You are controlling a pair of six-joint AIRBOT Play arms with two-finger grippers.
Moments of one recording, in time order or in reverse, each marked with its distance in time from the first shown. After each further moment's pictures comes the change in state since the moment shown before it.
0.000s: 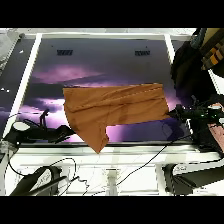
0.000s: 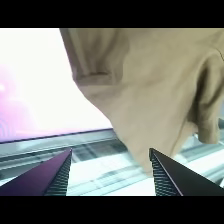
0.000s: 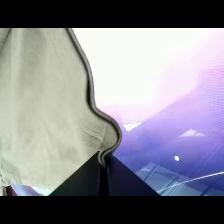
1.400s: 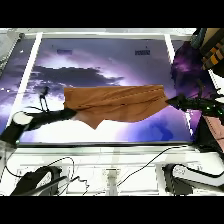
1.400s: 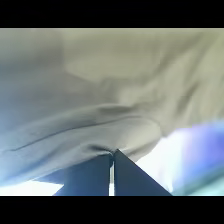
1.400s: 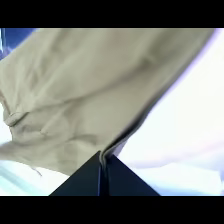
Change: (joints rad) left arm -0.246 0.121 0.201 -0.081 0.331 0.019; right arm 0.142 0.320 0.000 0.214 0.078 -0.063
